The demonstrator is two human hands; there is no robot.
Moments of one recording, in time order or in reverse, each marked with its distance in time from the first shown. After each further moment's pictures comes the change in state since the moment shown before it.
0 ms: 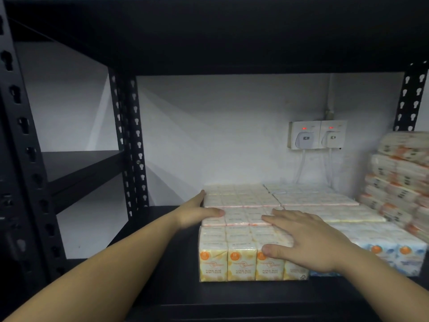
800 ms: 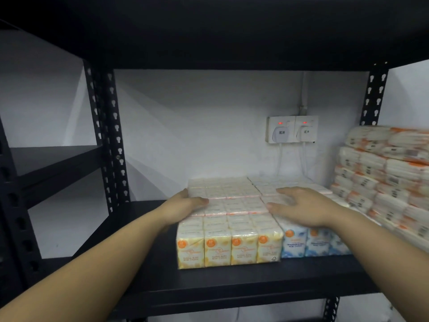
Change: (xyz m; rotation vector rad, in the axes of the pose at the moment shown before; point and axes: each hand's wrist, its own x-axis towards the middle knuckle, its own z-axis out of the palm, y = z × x) left_hand -0.018 0.023 0.025 -0.076 0.046 -0.024; right_hand 0.000 0.056 -0.031 0.189 0.102 0.233
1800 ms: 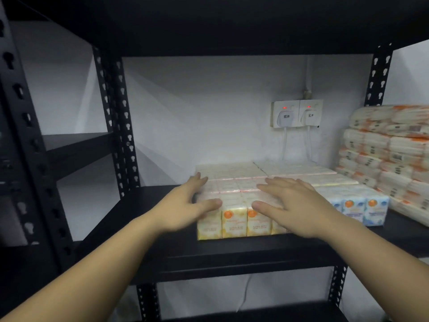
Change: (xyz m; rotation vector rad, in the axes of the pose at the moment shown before) left_hand -0.087 0.001 0.015 0.413 0.113 0.204; right_hand -0.062 -0.052 0.040 -0.117 0.138 -0.195
